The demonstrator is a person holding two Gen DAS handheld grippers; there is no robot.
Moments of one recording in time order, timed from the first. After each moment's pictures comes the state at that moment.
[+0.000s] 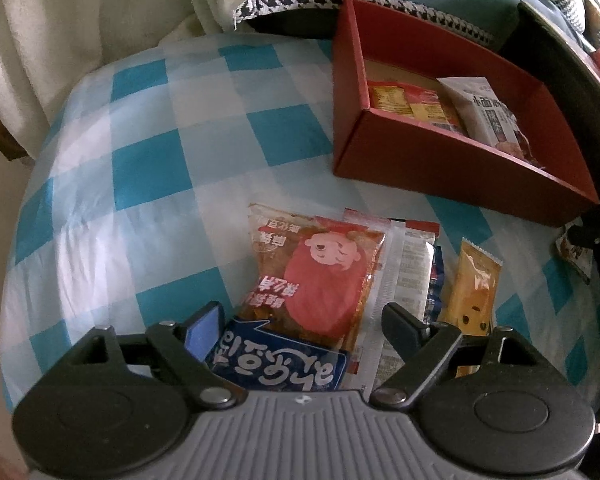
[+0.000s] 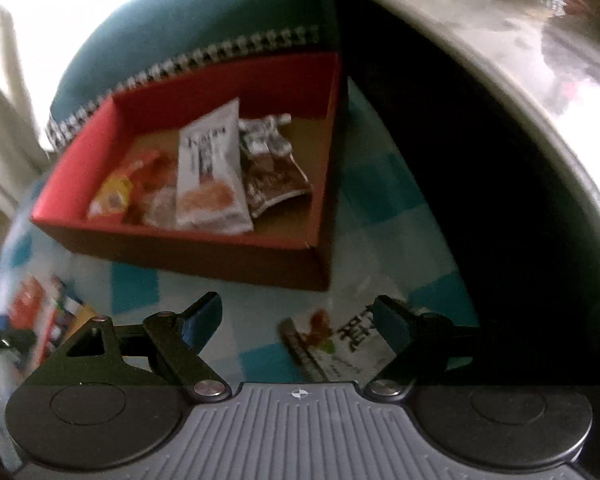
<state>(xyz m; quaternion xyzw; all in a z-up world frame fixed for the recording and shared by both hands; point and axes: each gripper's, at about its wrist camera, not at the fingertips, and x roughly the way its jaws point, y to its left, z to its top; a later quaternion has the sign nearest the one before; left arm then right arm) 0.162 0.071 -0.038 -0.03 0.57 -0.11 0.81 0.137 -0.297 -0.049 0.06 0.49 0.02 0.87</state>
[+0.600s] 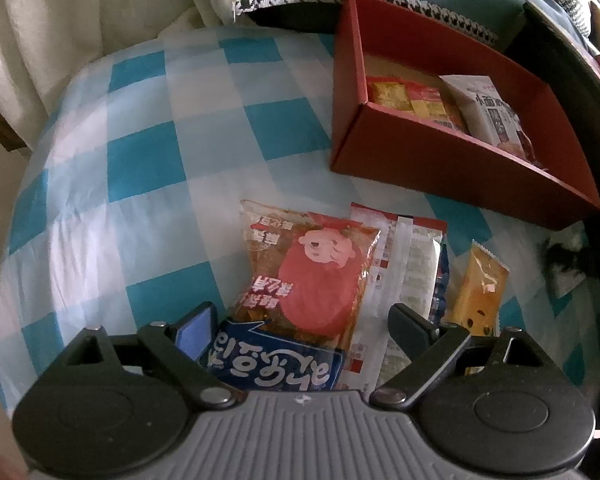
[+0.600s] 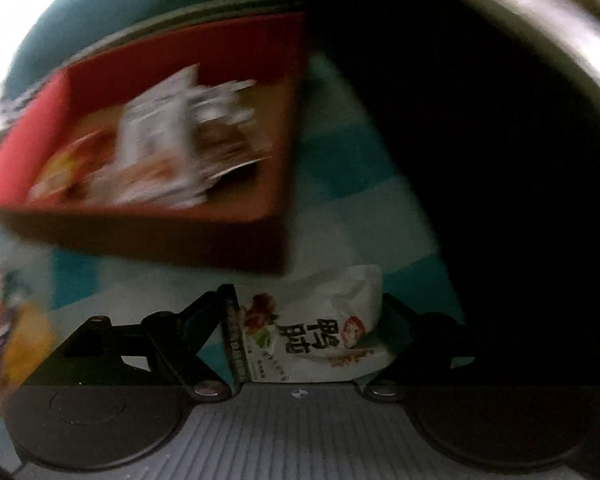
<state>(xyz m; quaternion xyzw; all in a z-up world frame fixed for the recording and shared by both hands) 0.162 0.067 -0.042 -0.04 0.58 -0.10 0.81 0.138 -0.285 -0.069 0.05 0.52 0.02 0.85</state>
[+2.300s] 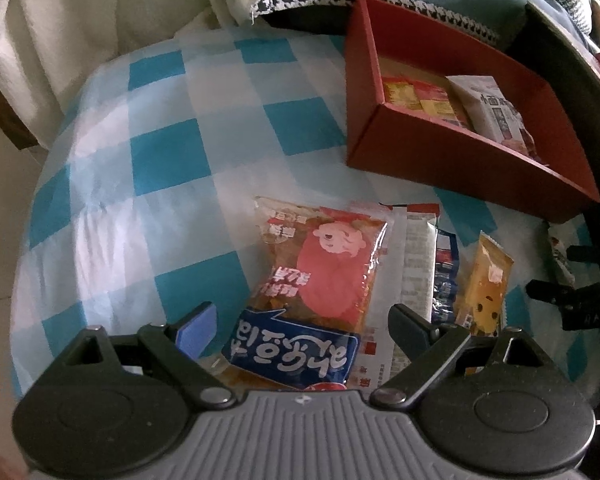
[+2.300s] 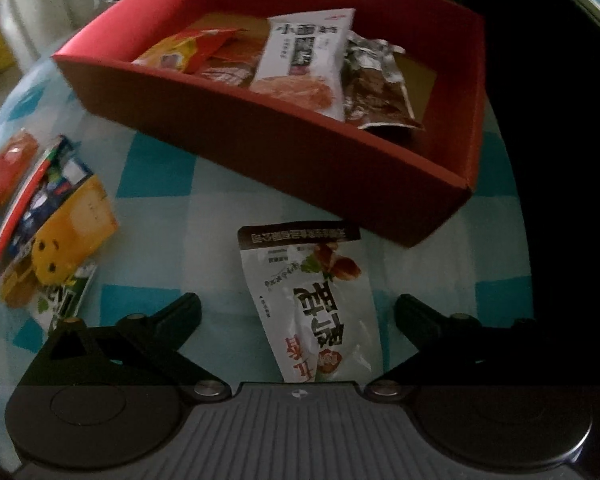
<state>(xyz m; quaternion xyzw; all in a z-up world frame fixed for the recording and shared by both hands) 0.155 0.075 -0.033 -0.03 0.58 -0.10 0.81 0.140 -0.229 -0.084 -0.09 0.55 0.08 0.83</state>
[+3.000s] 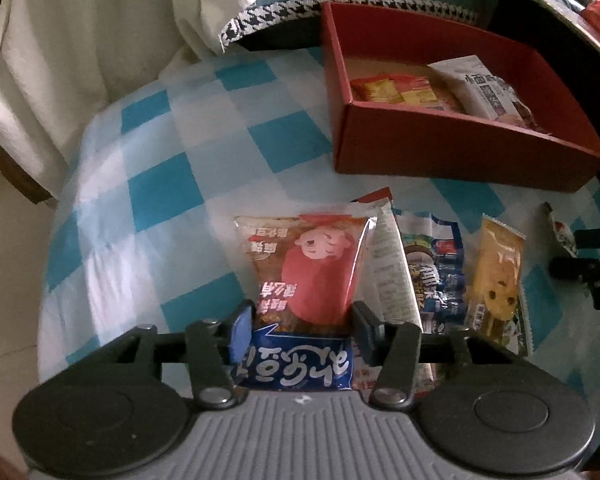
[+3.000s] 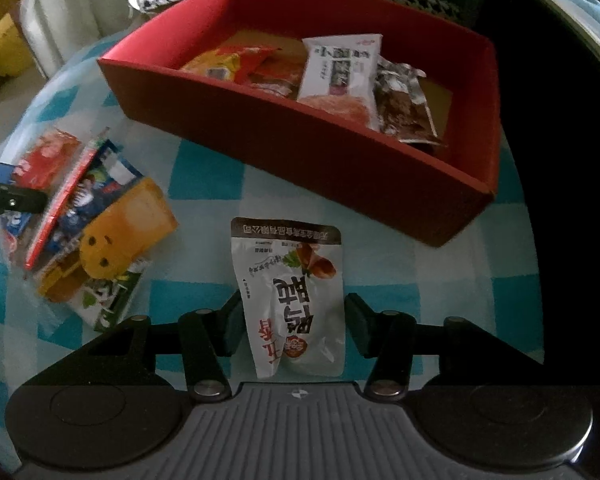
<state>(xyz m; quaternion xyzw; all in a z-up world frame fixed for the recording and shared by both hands) 0.147 0.049 -0.030 0.06 0.55 -0.09 0.83 0.120 -0.213 -0.061 -0.08 0.53 0.11 0.84</state>
